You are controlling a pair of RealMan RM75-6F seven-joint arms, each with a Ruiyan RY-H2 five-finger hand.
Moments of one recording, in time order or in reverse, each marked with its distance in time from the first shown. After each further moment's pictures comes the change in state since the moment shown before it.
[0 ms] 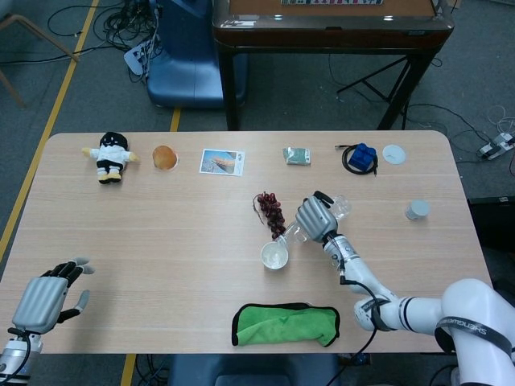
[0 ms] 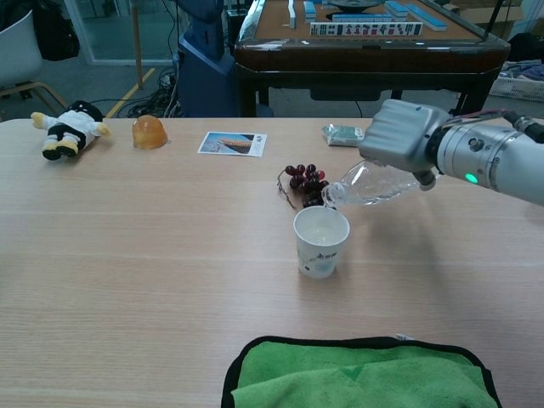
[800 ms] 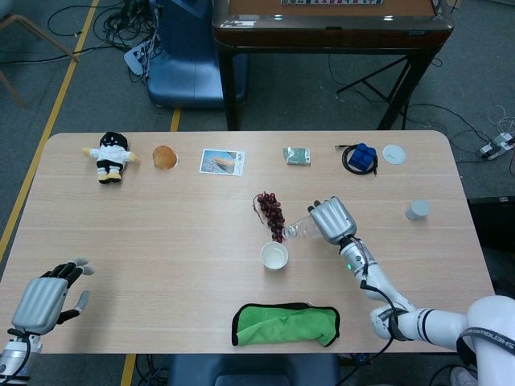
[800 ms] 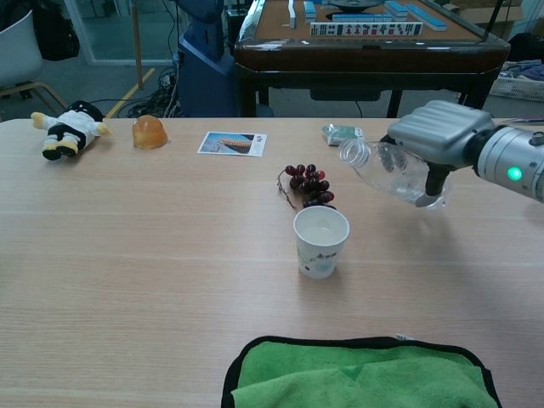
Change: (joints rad) left arm 0.003 0.000 0.003 -0.003 0.003 0.004 0.011; right arm -0.174 0.022 0.072 0.024 -0.194 0.036 0.574
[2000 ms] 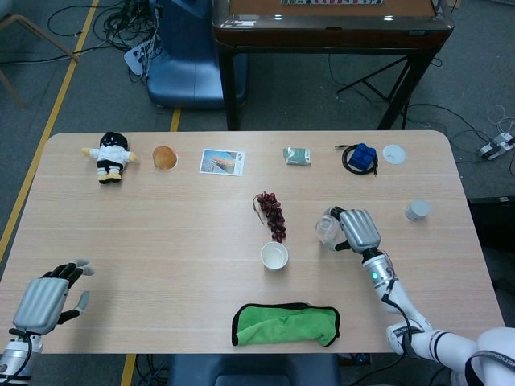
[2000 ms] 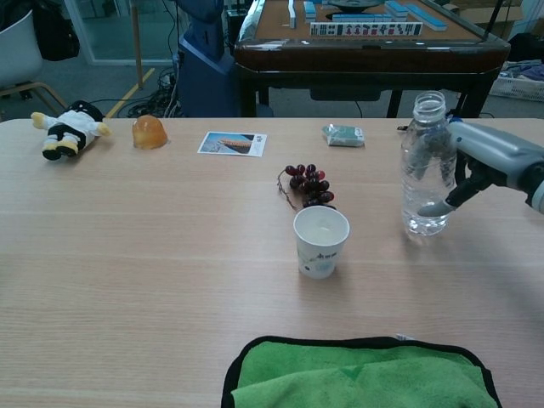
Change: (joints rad) left arm 0.000 -0.005 0.001 0.005 -0.006 -0.005 0.013; right arm -0.223 -0.106 0.056 0.224 -0.257 0.091 0.819
